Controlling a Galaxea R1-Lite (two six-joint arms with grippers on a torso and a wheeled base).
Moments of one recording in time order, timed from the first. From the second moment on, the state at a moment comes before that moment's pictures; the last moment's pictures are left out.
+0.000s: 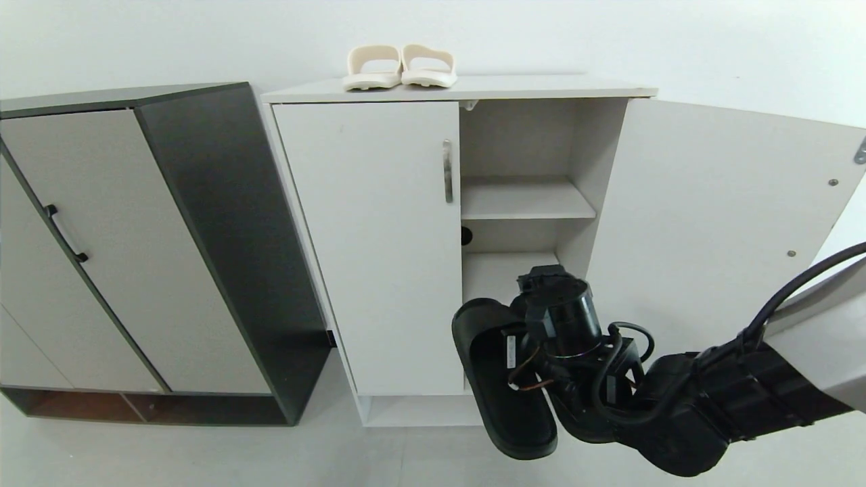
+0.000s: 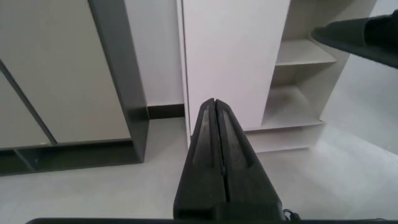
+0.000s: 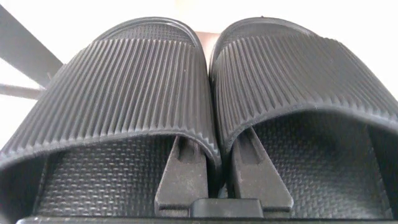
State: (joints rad) left arm 0.00 0.00 0.00 0.00 -0.05 0.02; right arm 0.80 2.01 -0.98 -0.62 -0.56 0.31
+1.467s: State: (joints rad) left arm 0.00 0.00 0.00 0.00 -0.05 0.03; right arm 0.79 2.27 -1.26 -0.62 -0.56 0.31
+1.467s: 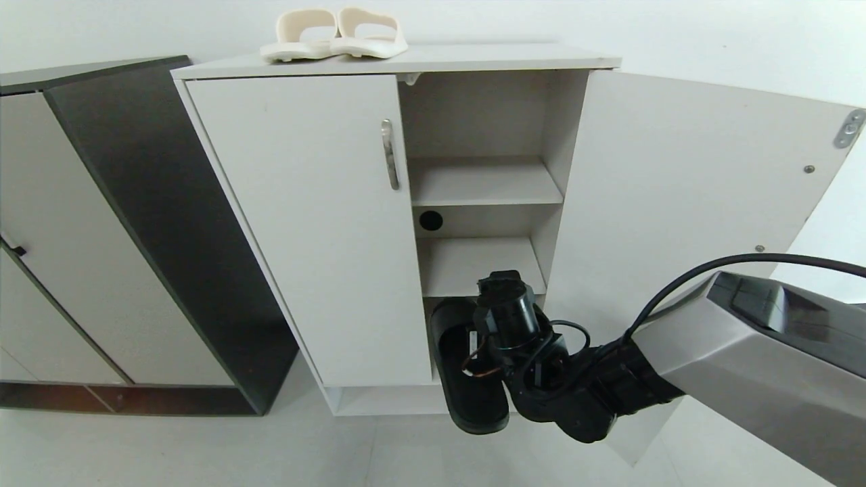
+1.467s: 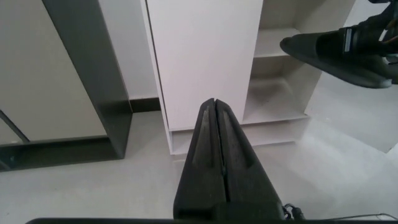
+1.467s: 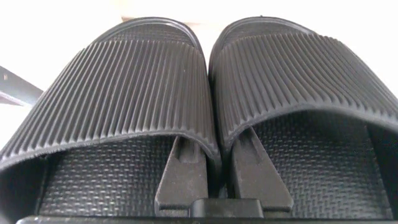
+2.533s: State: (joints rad) left arm 0.00 0.00 0.00 0.00 -0.05 0.03; right arm 0.82 2.36 -1.16 -1.13 -0.72 0.05
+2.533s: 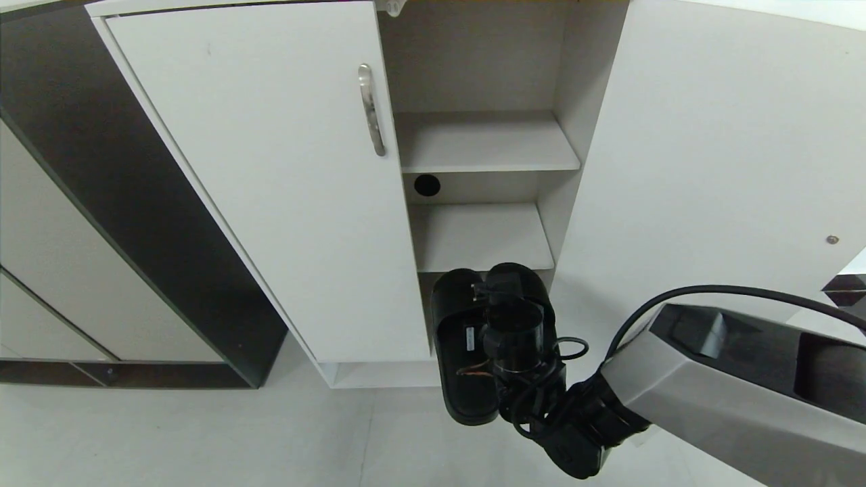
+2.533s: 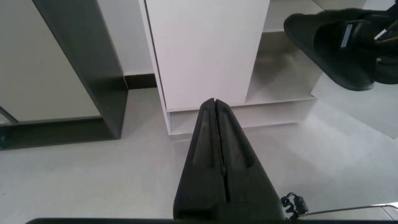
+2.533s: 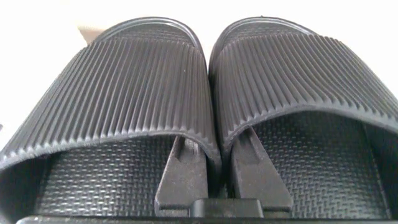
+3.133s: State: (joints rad) left arm 0.00 0.00 0.00 0.00 -0.05 0.03; right arm 0.81 2.42 -1.16 -1.16 -0.71 0.03
